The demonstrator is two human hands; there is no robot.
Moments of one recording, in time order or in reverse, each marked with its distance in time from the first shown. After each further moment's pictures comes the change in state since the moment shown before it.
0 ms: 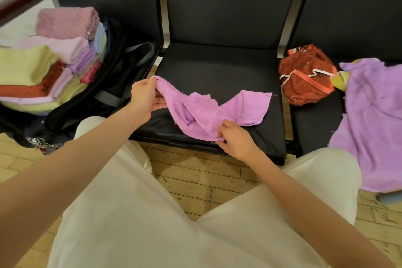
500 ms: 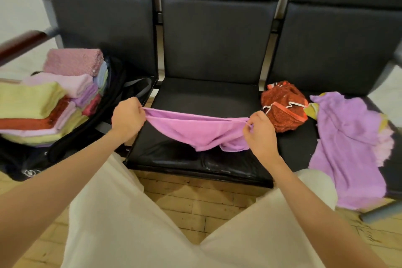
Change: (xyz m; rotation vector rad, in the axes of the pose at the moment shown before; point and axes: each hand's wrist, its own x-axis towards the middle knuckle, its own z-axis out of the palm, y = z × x) left_hand 0.034 0.014 -0.052 0.894 0.135 0.458; right_hand -0.006 0.015 -0.102 0.150 0.591 0.349
